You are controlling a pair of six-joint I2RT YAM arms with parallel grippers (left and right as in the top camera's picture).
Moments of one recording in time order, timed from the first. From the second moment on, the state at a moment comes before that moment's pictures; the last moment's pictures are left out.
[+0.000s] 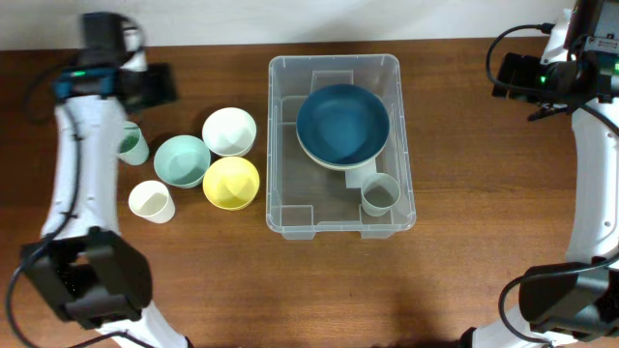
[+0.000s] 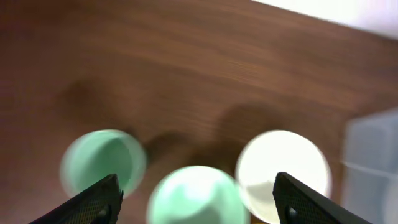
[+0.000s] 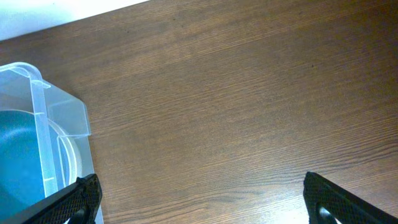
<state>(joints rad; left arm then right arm) 0.13 1.91 1.86 -0.91 0.00 -0.13 -0.22 1.78 1.94 -1.12 0.00 0.06</state>
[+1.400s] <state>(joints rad) 0.39 2.07 1.62 -0.80 0.03 -0.50 -0.22 1.78 1.94 -1.12 0.00 0.06</state>
